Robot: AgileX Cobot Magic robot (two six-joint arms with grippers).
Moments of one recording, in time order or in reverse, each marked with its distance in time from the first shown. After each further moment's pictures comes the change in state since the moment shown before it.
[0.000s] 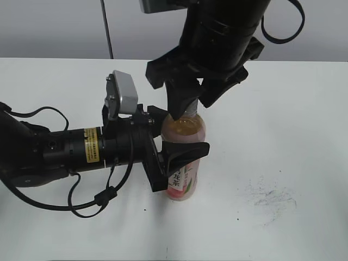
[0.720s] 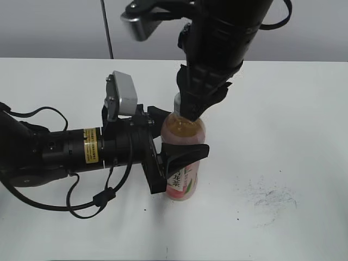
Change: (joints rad) left arm 0.002 0.000 0.000 0.010 -0.004 0.002; right arm -0.004 -0.001 0.000 -0.002 0.004 -0.615
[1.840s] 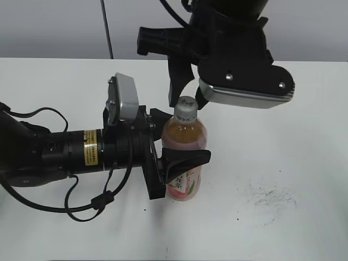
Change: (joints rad) left arm -0.001 -0.003 0.001 0.036 -0.005 0.019; right arm -0.006 -0.005 -0.008 0.053 -0.027 -2.085
